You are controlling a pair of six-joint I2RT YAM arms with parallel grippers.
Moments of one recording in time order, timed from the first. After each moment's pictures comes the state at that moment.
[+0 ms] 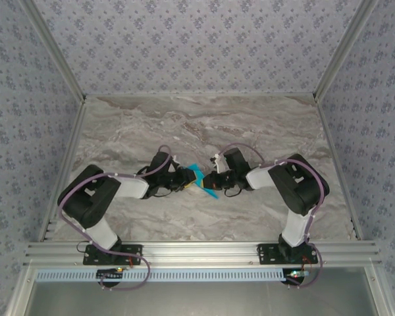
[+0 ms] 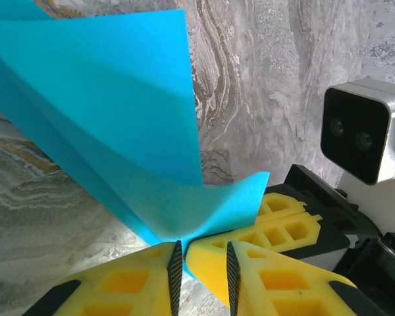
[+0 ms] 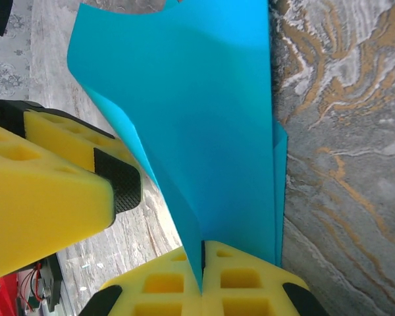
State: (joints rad) left arm -0.63 1.67 0.60 0.40 0.46 -1.14; right arm 0.56 1.81 0.71 0.26 -0.70 0.57
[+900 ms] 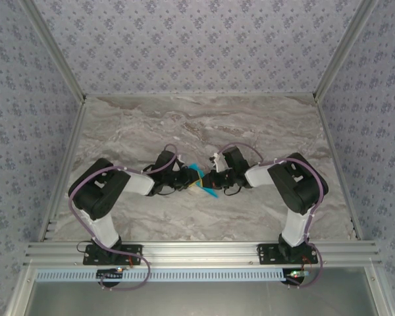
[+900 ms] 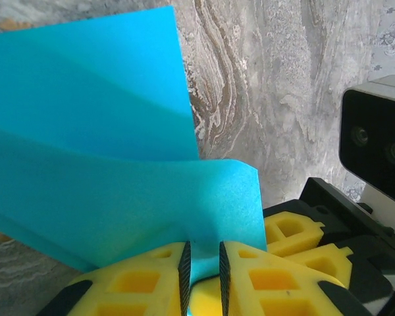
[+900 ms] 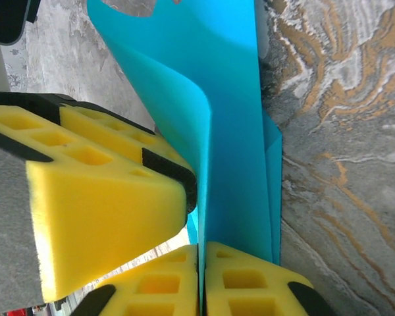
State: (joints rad) left arm -0.64 1.78 0.66 0.43 0.48 -1.11; right arm 0.56 1.82 0.75 0.19 -0.71 0.56
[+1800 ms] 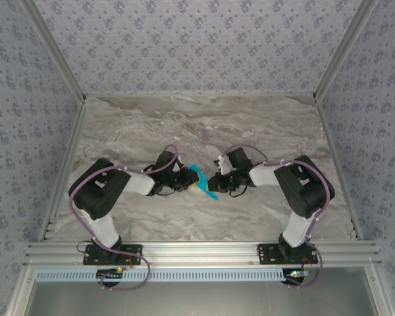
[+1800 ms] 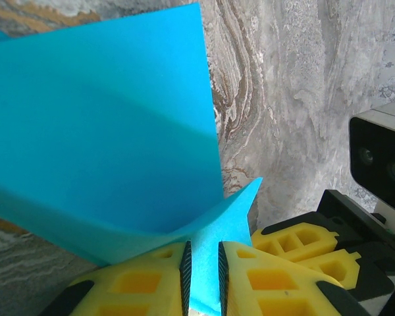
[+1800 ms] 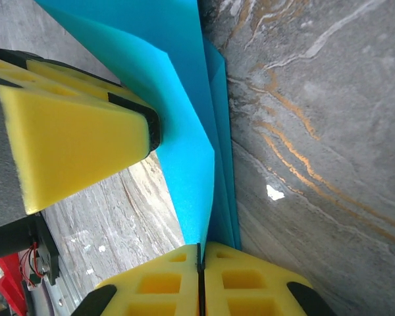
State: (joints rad) left arm -0.64 1.78 0.66 0.40 0.48 -1.10; right arm 0.52 1.77 0.74 0.00 -0.71 0.49
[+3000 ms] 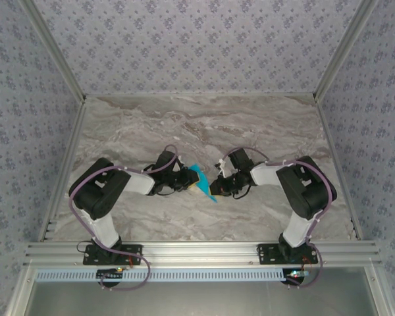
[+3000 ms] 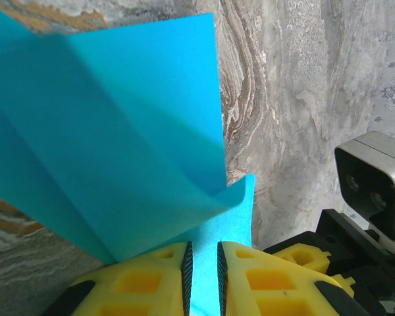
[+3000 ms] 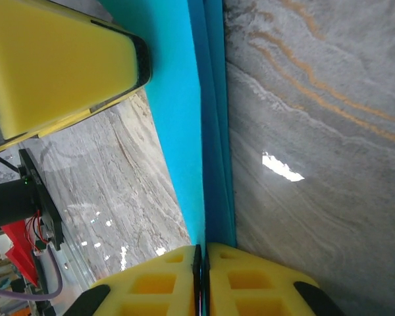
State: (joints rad) left arm -0.64 1.78 0.67 0.39 0.48 -1.10; right arm 0.51 1.74 0.74 -0.14 -0.76 0.42
